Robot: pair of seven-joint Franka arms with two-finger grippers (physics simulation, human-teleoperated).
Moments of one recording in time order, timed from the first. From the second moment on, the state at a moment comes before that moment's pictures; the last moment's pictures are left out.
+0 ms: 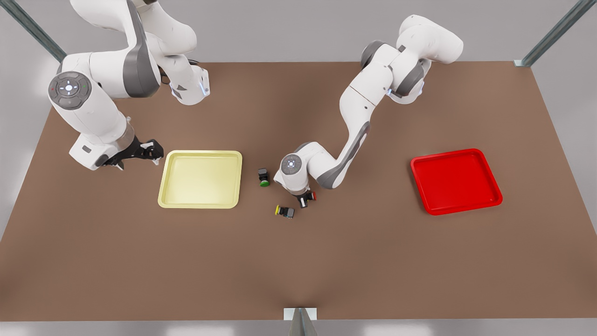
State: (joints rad) left arm -0.73 1.01 -0.07 -1.17 0.18 2.12 0.45; right arm 0.10 0.13 0.11 -1.46 -0.13 1.57 0.00
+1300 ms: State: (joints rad) left arm -0.13 0.21 -0.11 -2.00 0.12 2.03 0.58; right arm 0.41 0.86 0.26 -1.28 -0.23 2.02 -0.65
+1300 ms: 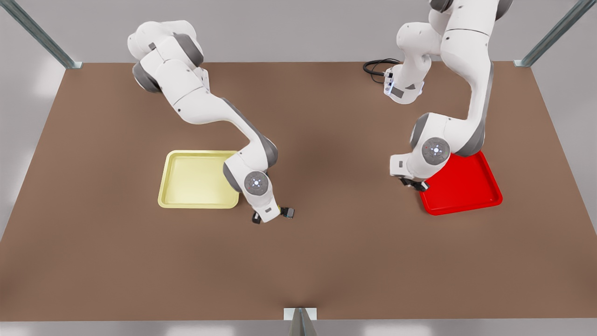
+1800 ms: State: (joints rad) left arm 0.14 0.19 -0.11 -2.07 0.10 1.94 0.67; right arm 0.48 0.94 0.25 -1.23 -0.23 2.10 -0.72
